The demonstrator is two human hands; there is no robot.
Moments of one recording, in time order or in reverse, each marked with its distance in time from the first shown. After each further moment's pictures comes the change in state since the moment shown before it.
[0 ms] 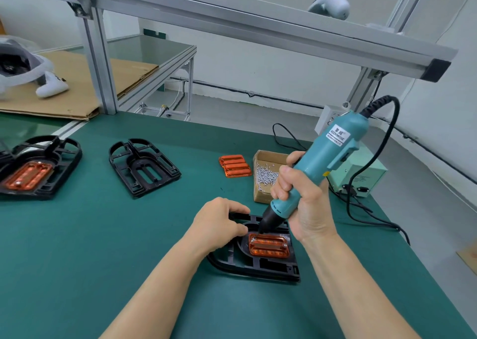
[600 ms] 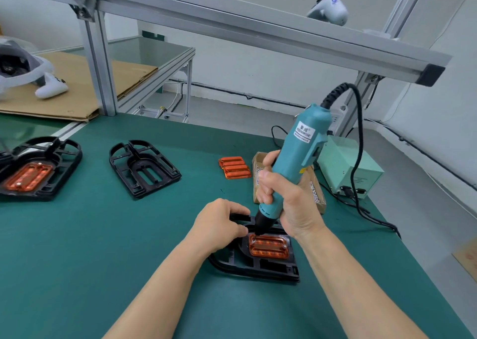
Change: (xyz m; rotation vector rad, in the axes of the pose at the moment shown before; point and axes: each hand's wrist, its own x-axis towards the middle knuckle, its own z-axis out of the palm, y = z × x) left_hand 0.001 -0.003 0.001 0.005 0.006 0.022; right_hand 0.005 0.007 0.010 -0.183 -0.212 -0.007
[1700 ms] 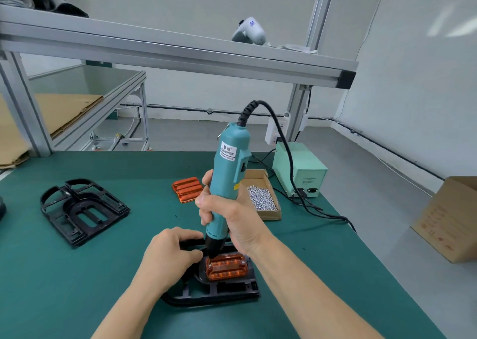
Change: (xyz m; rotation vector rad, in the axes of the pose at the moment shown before) left_hand -0.002 0.001 0.004 -0.013 0.072 -0.019; right_hand -0.002 -0.007 -0.005 -0.053 -0.044 0.059
